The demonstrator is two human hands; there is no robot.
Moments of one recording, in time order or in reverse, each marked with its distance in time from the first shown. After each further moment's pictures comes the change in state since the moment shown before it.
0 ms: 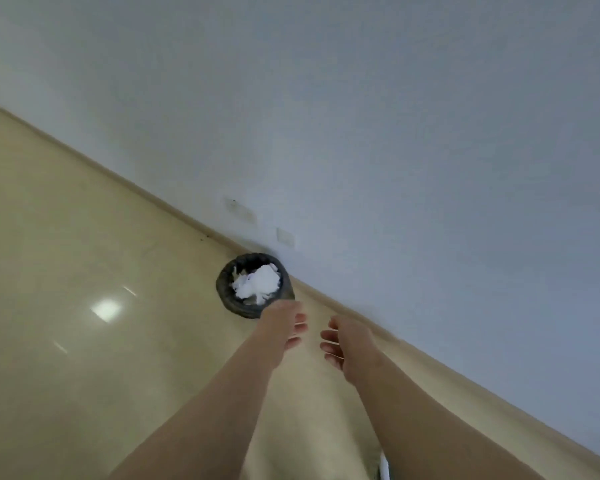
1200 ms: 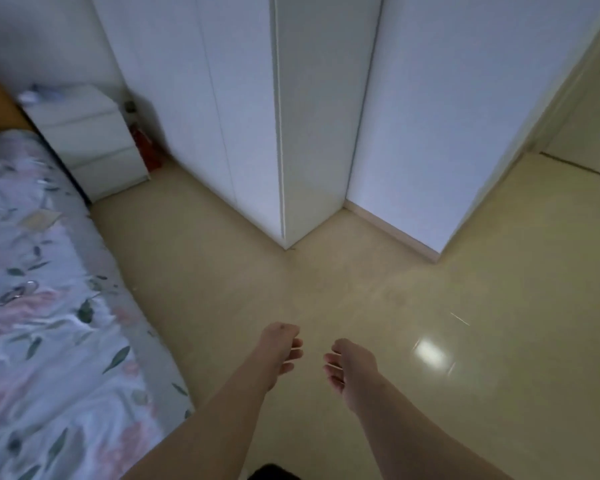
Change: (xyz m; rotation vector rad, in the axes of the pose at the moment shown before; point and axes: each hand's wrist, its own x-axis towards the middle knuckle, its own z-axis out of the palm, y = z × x) left_hand -0.111 -0.031 -0.830 -1.196 1.226 0.033; right_hand -0.233 0.233 0.875 -1.287 -1.085 -0.030
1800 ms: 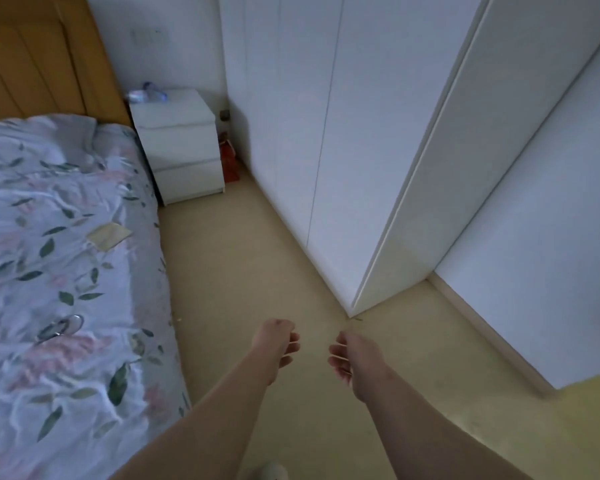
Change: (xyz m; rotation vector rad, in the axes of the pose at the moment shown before) left_hand 0.241 0.215 -0.210 -0.329 0.252 0.011; right_hand 0.141 -0.195 0.334 -0.348 -0.203 -0.070
